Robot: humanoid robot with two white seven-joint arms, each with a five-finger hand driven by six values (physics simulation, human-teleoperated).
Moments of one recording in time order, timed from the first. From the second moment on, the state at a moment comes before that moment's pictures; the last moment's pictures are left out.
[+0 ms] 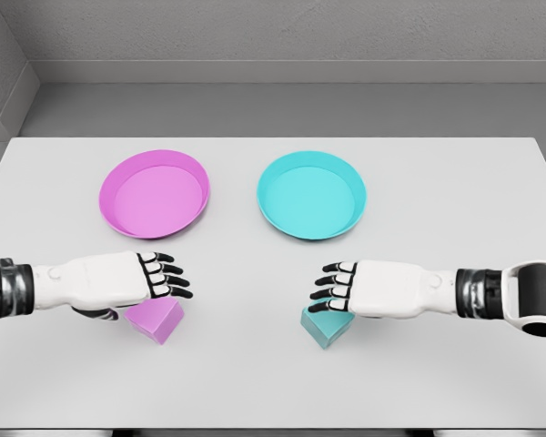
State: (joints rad) left arm -0.35 1.02 -0.72 -1.75 -0.58 -0.61 -0.30; right arm -0.46 -0.90 0.87 -1.77 0.73 -0.61 0.26
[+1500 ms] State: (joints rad) left arm -0.35 0.97 -0.74 -1.66 -0.58 -0.61 -0.30; right arm -0.48 -0.83 0.91 -1.77 0.76 -0.61 0.36
